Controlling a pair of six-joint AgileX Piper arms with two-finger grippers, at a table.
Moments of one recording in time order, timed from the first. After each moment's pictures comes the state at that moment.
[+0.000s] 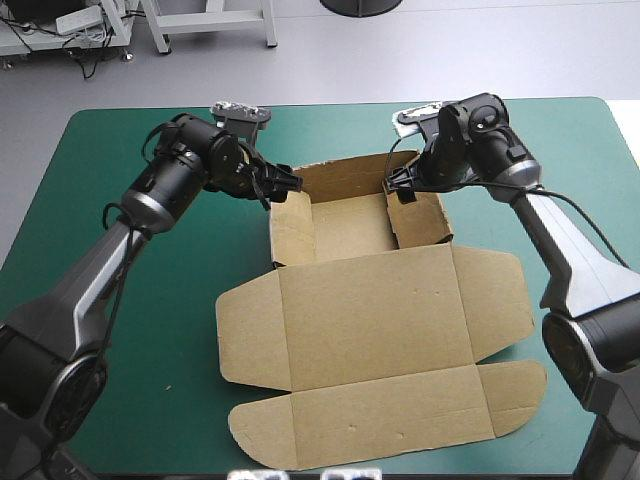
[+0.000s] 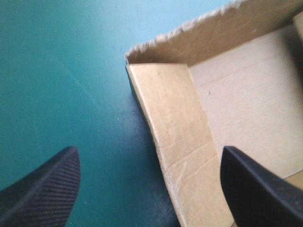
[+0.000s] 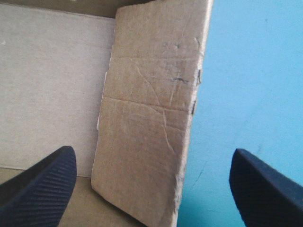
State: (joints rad) left arm -0.47 1.73 -1.77 0.12 1.10 -0.26; right arm 0.38 1.85 -1.89 -0.07 1.24 0.07
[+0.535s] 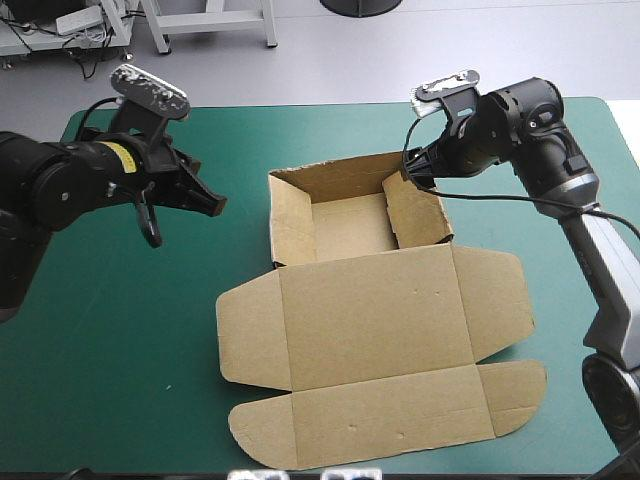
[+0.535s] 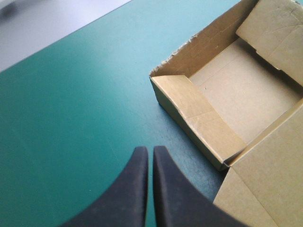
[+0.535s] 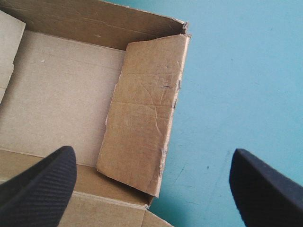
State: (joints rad) left arm -0.47 1.32 -1.78 0.12 1.25 0.11; right arm 0.38 1.67 -1.89 -0.07 1.25 0.00
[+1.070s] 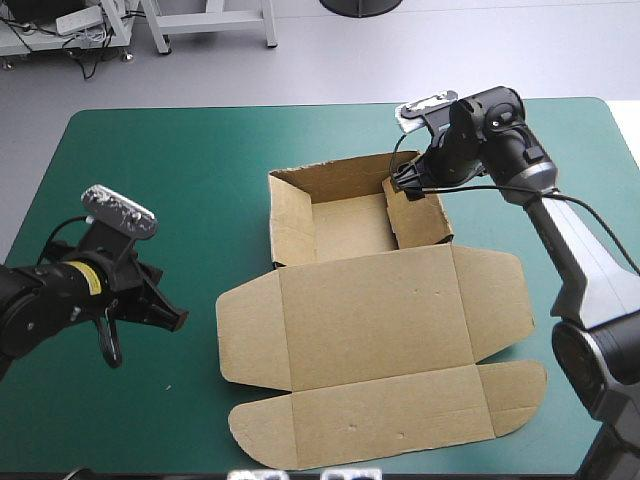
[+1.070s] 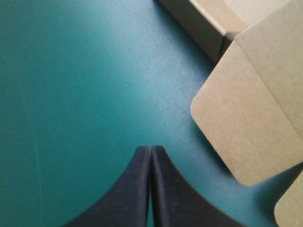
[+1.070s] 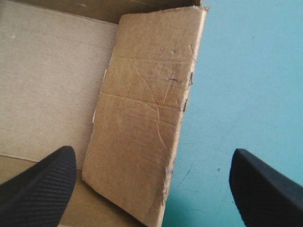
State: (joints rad) left arm -0.47 0.96 -1.22 0.14 1.25 0.03; right arm 0.37 1.82 -1.89 -0.07 1.25 -0.01
